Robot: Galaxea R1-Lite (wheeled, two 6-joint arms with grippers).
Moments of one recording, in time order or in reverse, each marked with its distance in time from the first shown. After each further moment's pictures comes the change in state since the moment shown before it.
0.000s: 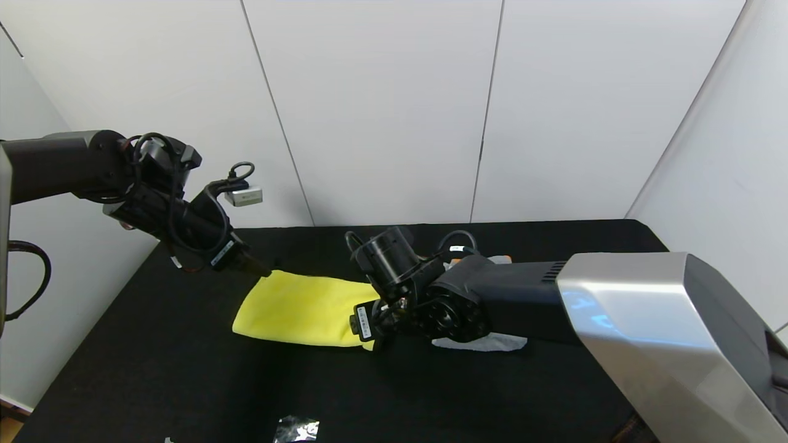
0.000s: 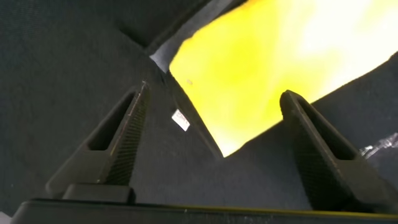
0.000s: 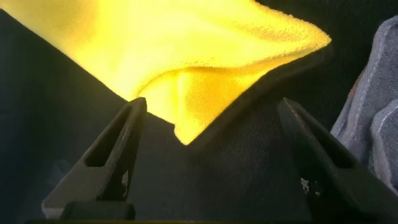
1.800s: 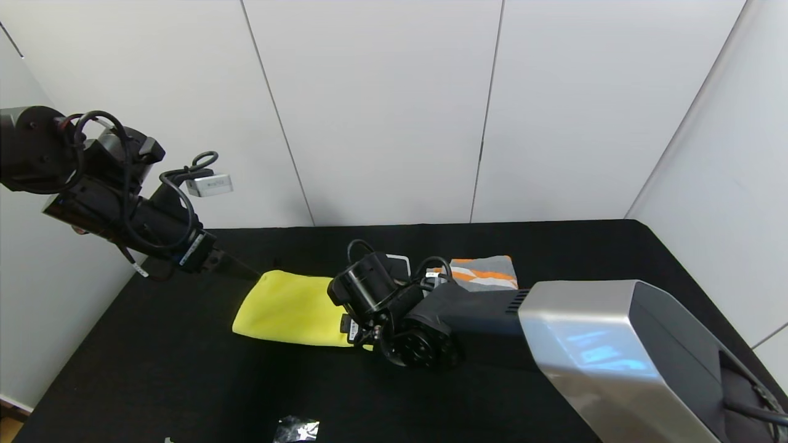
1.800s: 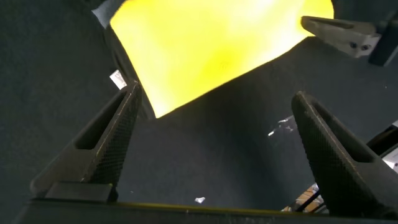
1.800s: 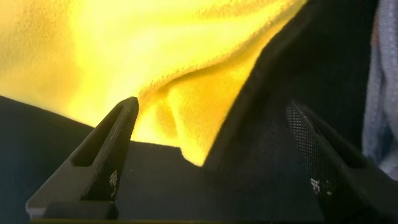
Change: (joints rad) left arm 0.031 -0.167 0.147 0.094 -0.130 -0.175; right arm 0.052 0.073 -0.013 -0.058 -0.199 0.362
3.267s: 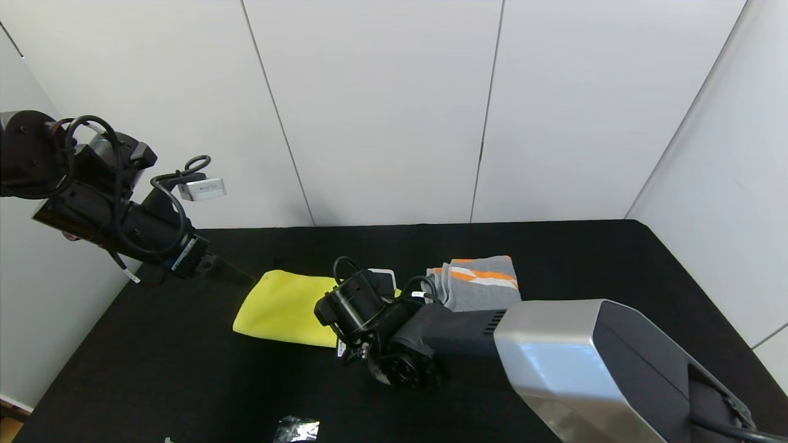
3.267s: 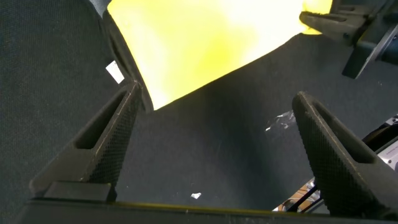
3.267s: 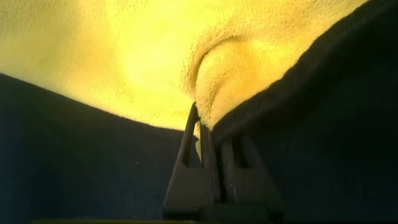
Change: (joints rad) left arm 0.020 -0.018 0.043 -0.006 -0.018 0.006; right arm 0.030 0.040 0.001 -0.044 0.003 -0.039
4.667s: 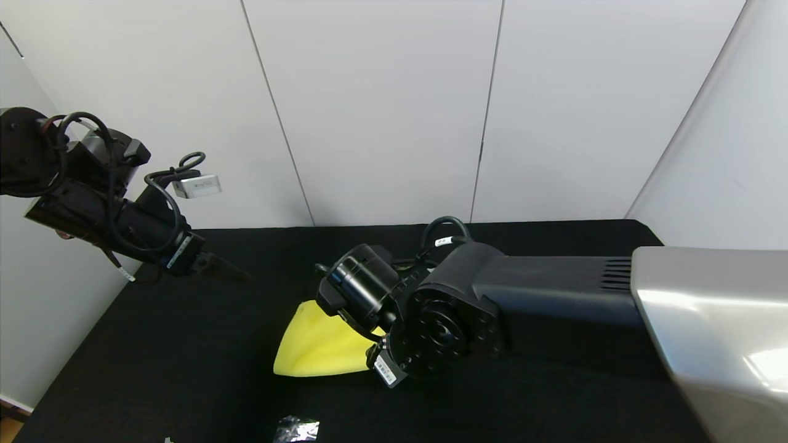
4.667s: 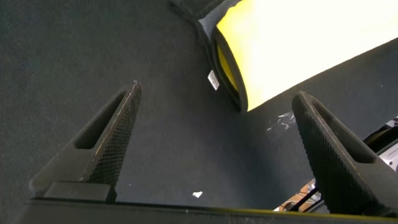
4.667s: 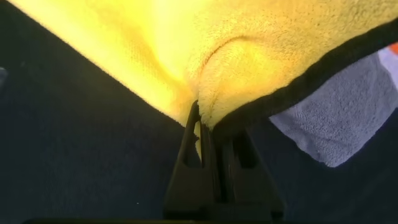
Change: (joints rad) left arm 0.011 -0.009 -0.003 0.000 -0.001 0.000; right arm 0.046 -0.230 0.005 0.509 -0.106 -0.527
